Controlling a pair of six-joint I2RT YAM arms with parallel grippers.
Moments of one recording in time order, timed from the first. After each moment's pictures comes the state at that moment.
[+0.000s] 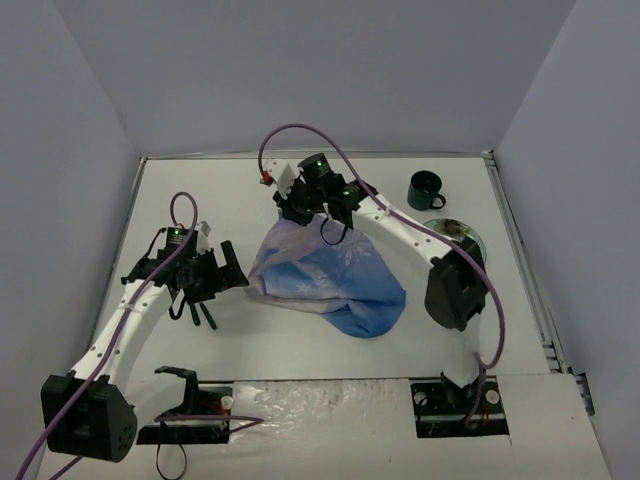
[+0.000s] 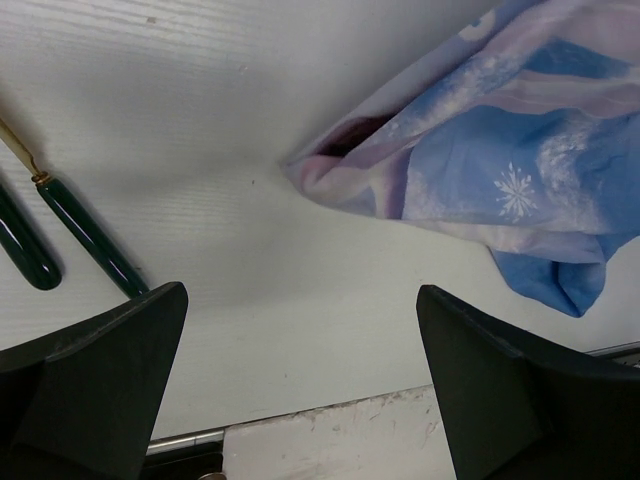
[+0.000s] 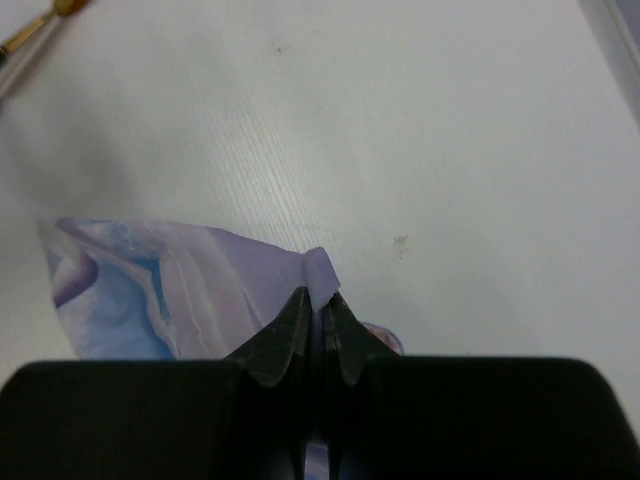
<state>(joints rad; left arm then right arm) -0.15 1.07 0.82 -0.77 0.23 -0.50 0.72 2.01 1.78 -0.46 -0.28 -0.37</state>
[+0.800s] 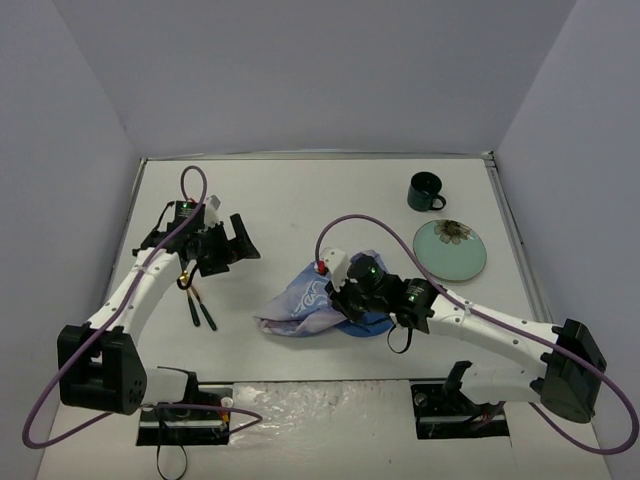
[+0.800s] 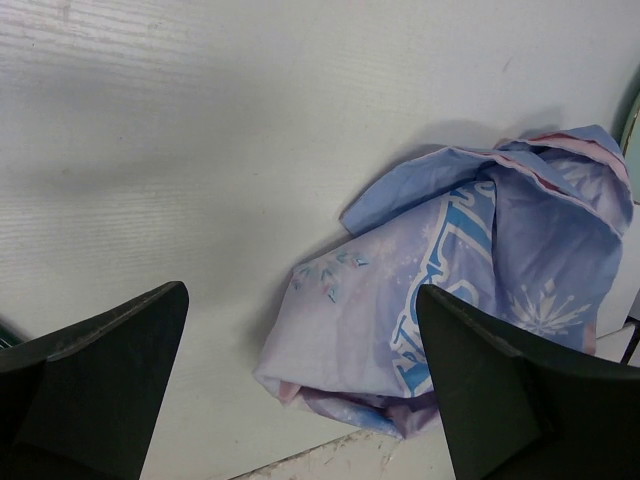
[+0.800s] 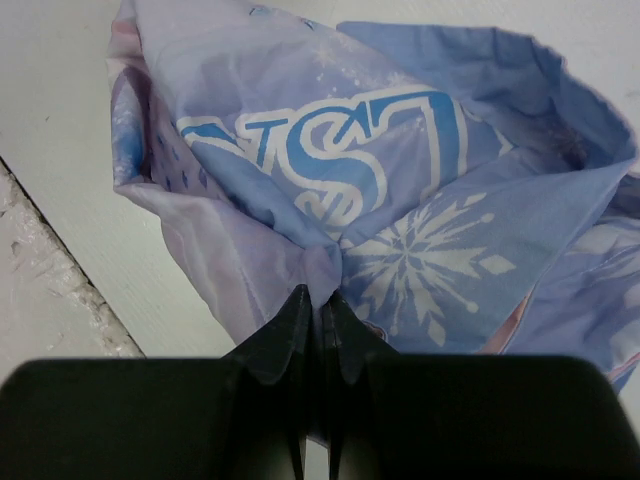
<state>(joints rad) -0.15 1.31 0.99 -0.63 0.33 -0.52 0.96 1.18 0.77 -0.32 -0.03 0.02</state>
